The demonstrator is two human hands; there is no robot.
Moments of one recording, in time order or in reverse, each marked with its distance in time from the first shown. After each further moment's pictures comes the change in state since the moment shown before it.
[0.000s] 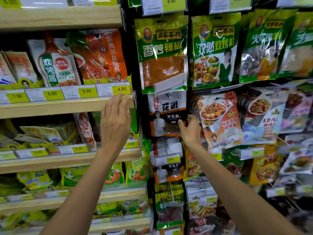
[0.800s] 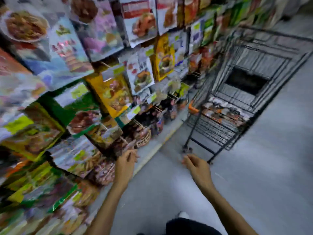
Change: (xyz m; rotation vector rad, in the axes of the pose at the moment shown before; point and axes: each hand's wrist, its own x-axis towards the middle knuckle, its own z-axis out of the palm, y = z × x) left_hand -0.246 0.494 0.011 -1.130 -1.356 -0.658; right_hand -0.269 0.332 -0.407 -0.054 0.242 0.736
